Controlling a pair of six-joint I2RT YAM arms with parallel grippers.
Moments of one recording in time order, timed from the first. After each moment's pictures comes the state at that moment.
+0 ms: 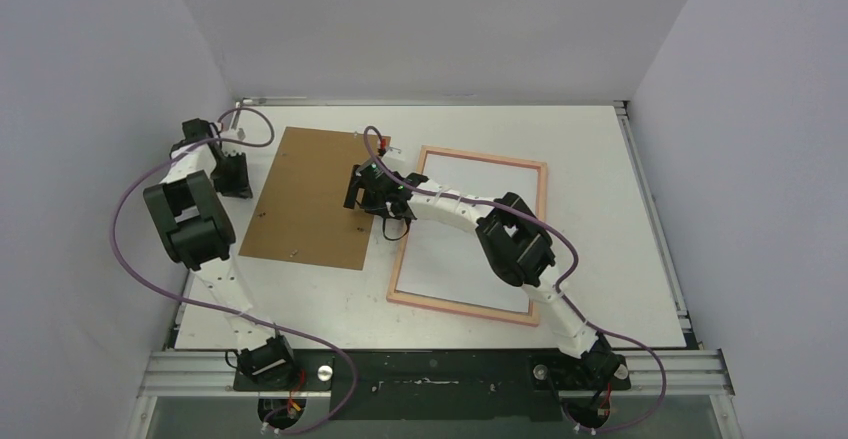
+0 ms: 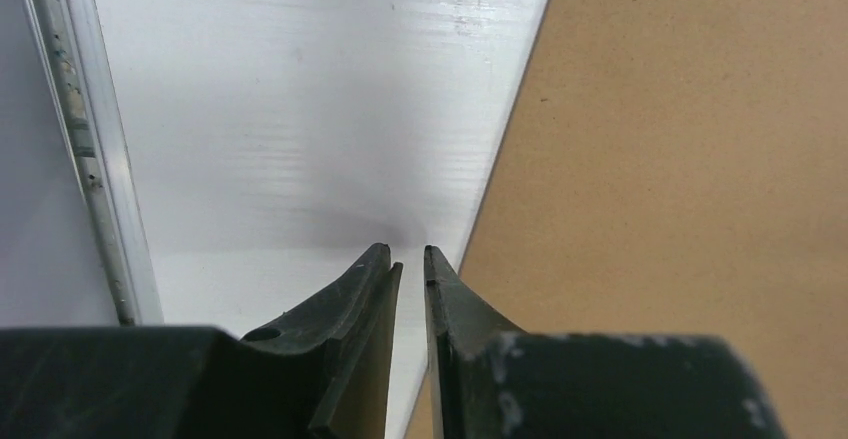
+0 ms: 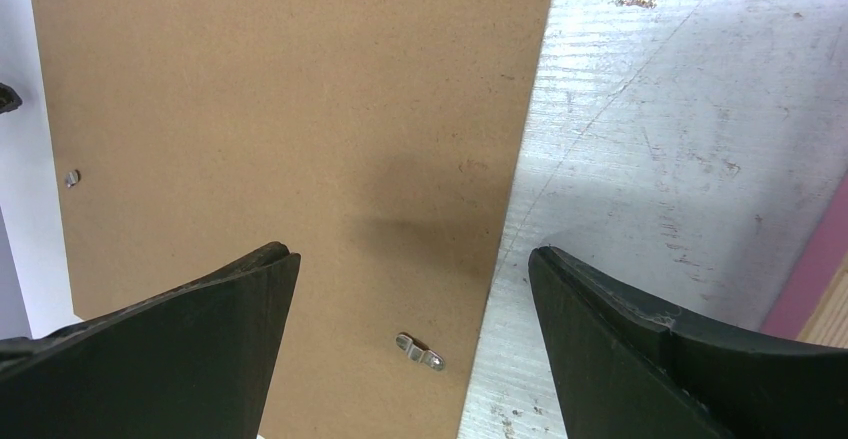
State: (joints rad) left arm 0.40 2.14 1.65 -0.70 0.22 0.21; right arm 0.88 2.34 1.87 -0.36 0.17 0.93
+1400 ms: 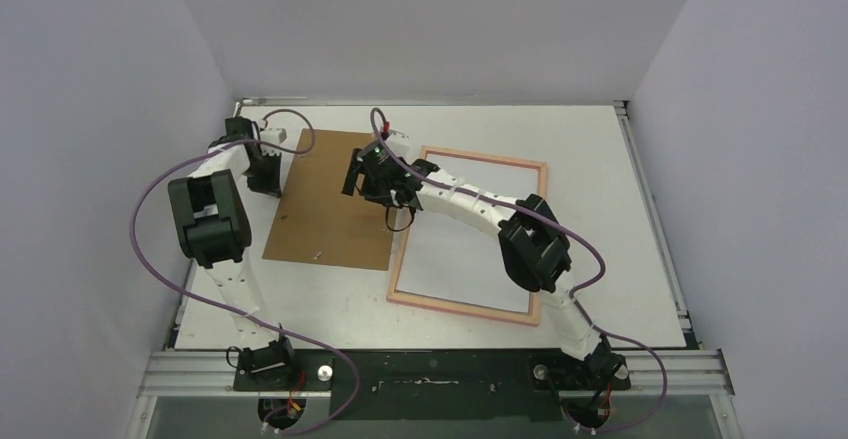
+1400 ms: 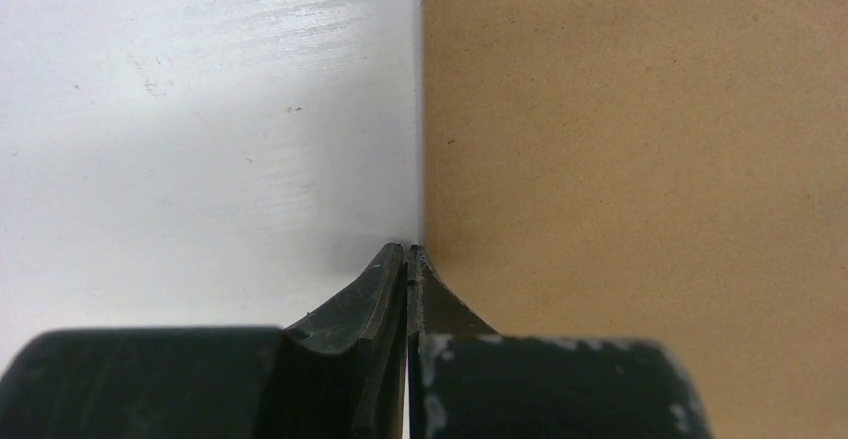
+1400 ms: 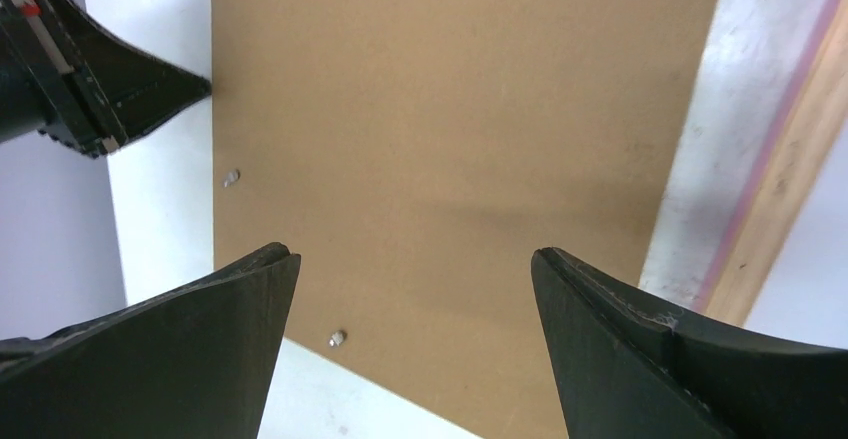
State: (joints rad) left arm 0.22 2.10 1.53 -0.62 0.18 0.27; right arm 0.89 2.20 1.86 -0.42 0.15 0.96
